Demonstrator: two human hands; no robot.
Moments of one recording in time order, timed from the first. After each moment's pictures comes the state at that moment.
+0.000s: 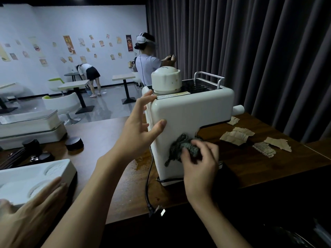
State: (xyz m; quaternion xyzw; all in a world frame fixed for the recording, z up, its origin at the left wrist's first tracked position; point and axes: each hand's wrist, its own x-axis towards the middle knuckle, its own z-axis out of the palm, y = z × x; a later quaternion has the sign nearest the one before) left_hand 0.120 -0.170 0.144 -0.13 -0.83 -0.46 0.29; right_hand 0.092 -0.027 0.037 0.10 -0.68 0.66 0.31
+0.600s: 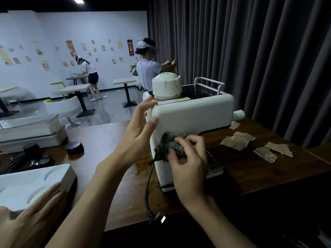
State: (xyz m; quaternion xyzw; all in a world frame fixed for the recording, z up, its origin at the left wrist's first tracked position) left_hand 0.117 -0.174 0.145 -0.10 -0.83 -0.48 0.28; right_hand 0.098 -0.035 0.069 0.23 -0.70 0.56 0.37
